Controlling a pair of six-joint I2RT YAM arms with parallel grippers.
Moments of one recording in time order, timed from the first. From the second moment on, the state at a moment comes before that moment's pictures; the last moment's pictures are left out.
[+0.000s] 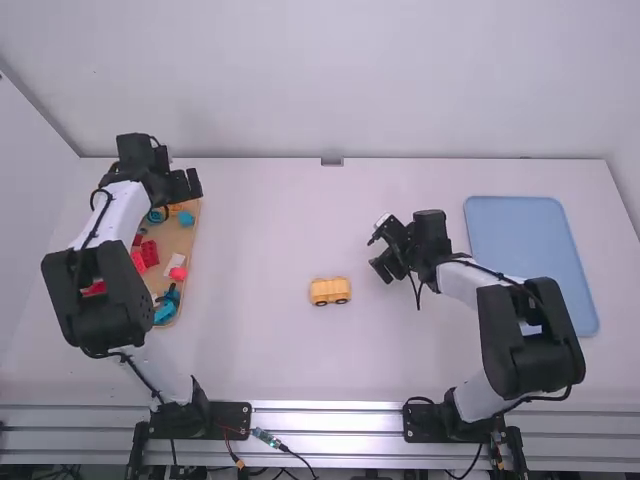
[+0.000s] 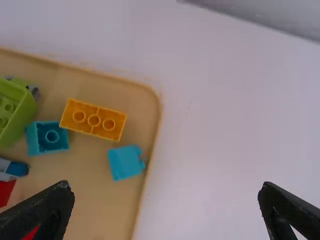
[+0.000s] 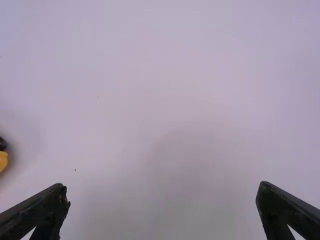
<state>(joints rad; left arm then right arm) 0.29 1.87 1.47 -0.54 0.12 -0.07 0.20 1.68 0.74 0.05 -0.32 -0.58</state>
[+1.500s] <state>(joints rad) 0.28 2.11 2.00 -0.89 -0.06 -0.38 0.20 1.68 0.74 0.07 -0.32 -0.55</state>
